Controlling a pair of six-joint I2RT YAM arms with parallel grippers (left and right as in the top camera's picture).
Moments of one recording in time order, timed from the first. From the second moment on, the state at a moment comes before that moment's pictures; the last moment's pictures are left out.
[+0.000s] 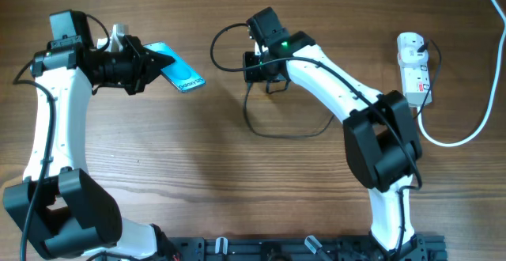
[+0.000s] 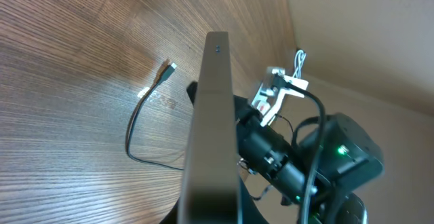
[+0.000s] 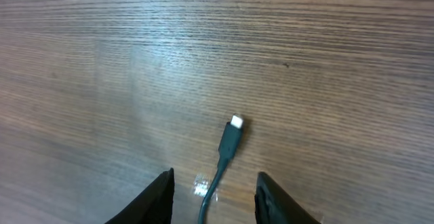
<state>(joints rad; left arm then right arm) 0.24 1.67 1.41 -0.94 0.88 -0.62 0.55 2.17 1.70 -0.67 -0.15 0.46</state>
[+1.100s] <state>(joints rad) 0.24 1.67 1.41 -0.94 0.88 -0.62 0.59 2.29 1.75 -0.76 -0.01 0.56</state>
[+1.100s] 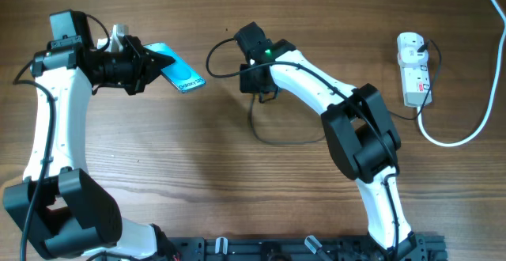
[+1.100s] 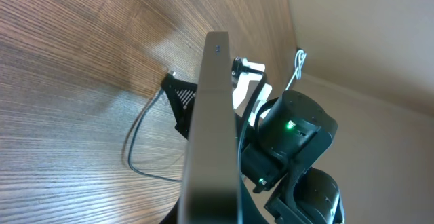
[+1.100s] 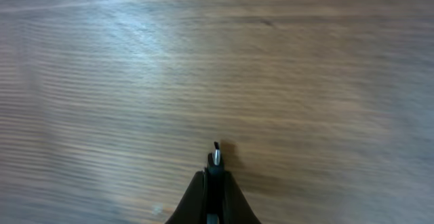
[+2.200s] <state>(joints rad) 0.24 1.67 1.41 -0.94 0.88 -0.62 0.58 2.27 1.72 -1.08 -0.05 0.58</state>
